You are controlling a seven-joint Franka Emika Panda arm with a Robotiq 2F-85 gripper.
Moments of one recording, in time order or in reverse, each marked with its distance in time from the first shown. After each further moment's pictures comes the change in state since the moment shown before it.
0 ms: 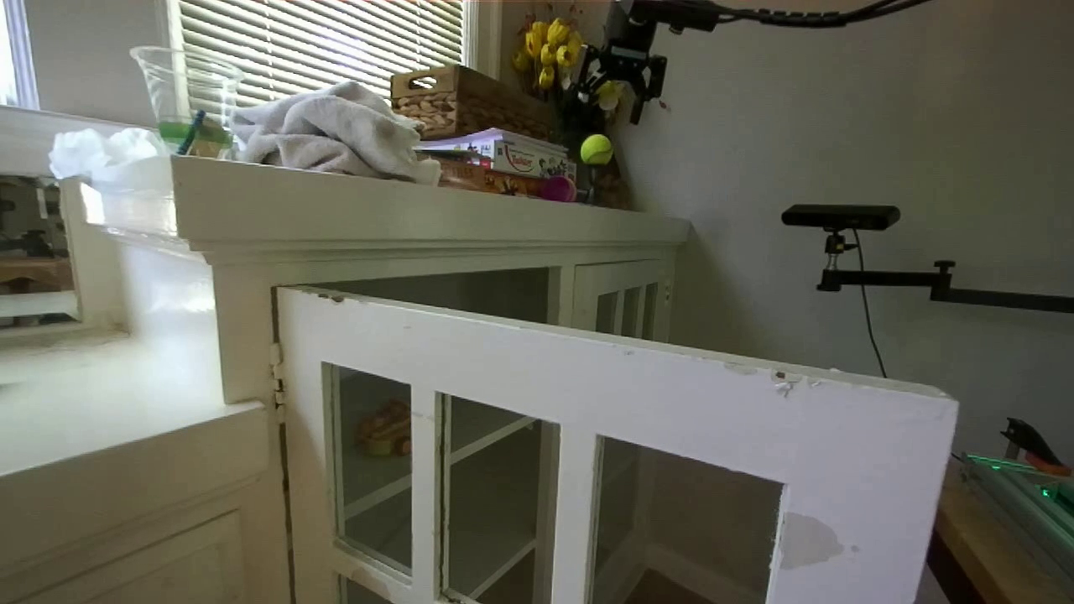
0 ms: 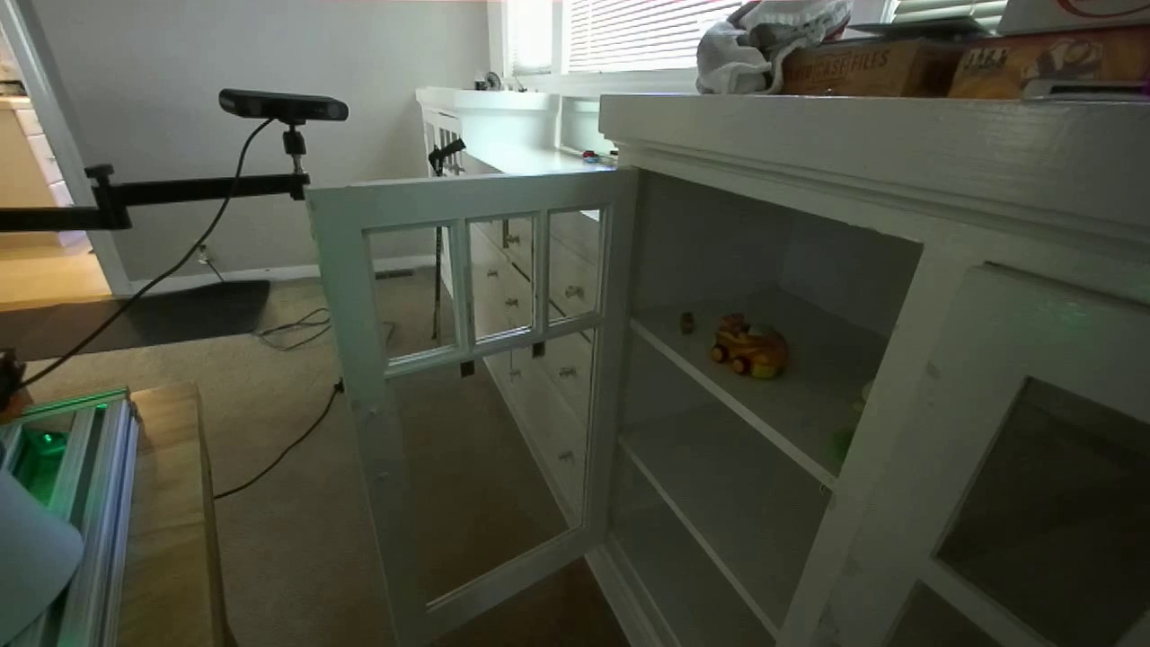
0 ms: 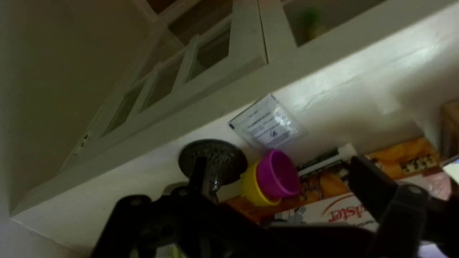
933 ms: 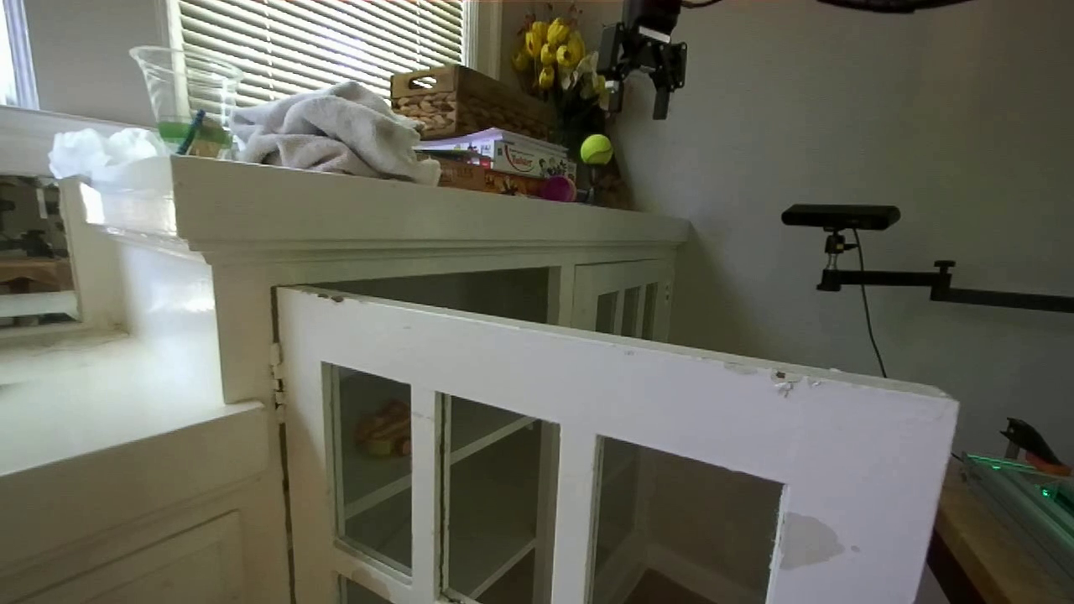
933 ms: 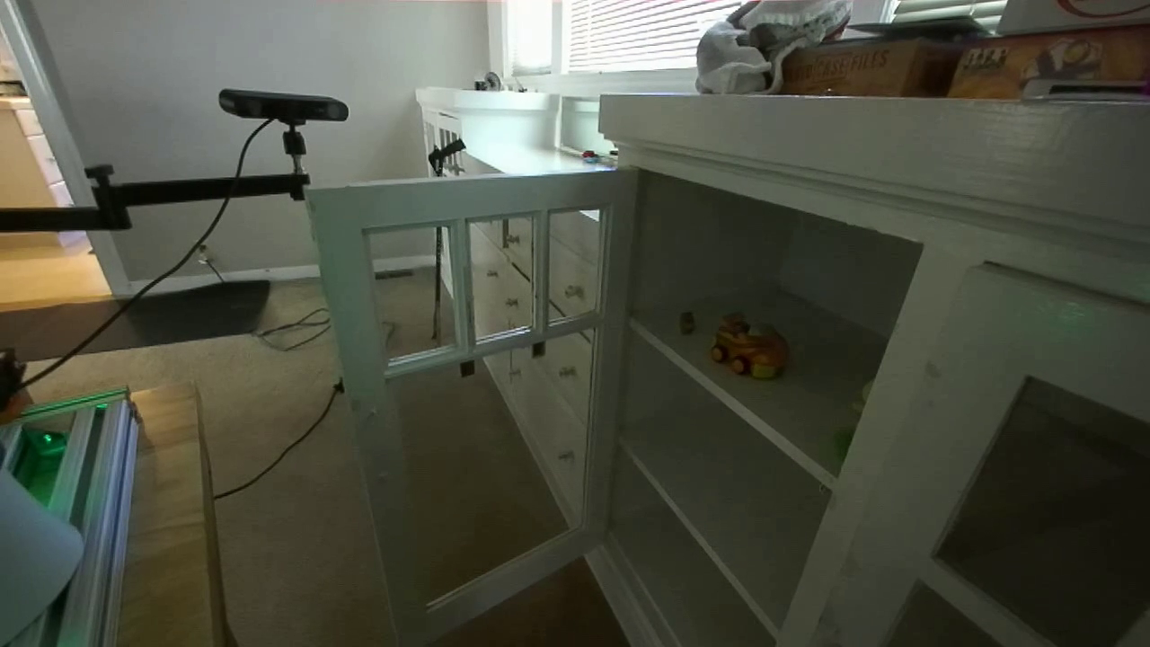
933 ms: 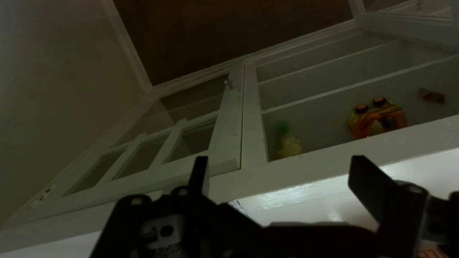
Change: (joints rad) arm 0.004 -0.072 0.053 -0.019 0.126 -0.296 -0.234
